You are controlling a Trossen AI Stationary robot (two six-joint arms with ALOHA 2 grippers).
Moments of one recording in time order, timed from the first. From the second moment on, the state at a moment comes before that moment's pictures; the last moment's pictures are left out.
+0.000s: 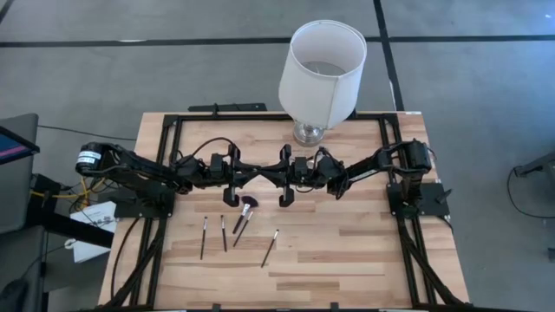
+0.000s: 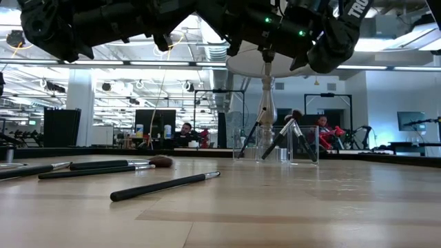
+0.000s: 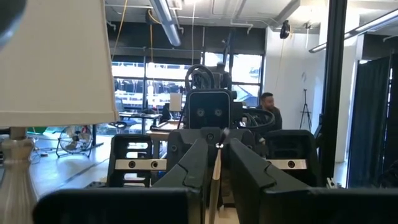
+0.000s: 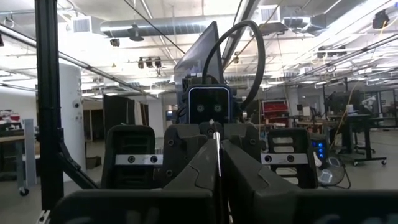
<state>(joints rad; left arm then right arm) -0.01 1.37 0.40 1.34 -0.01 -0.01 -0.01 1.92 0.90 1.38 -0.03 0.02</state>
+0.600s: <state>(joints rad) -0.01 1.36 0.40 1.36 -0.01 0.00 -0.01 1.92 0.89 1.39 0.01 0.02</state>
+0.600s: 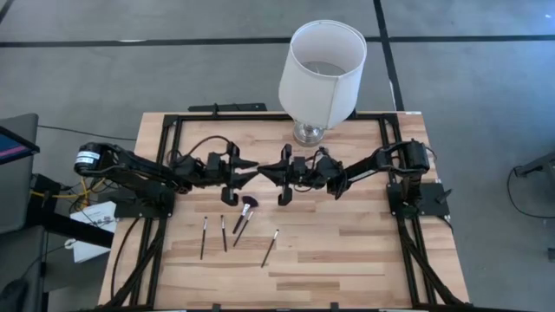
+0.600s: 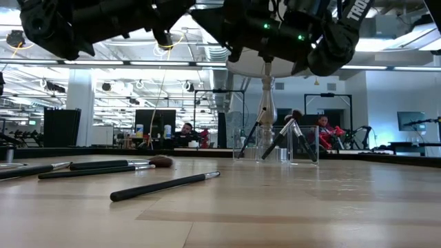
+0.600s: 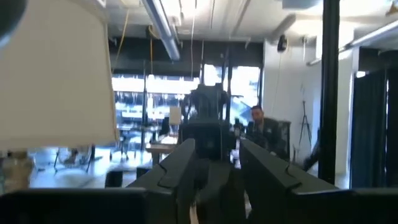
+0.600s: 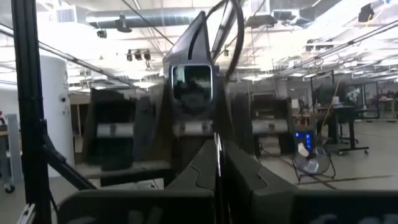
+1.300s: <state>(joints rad) -0.01 1.36 0.40 1.35 -0.01 0.00 -0.01 1.92 0.90 1.47 -0.03 0.00</state>
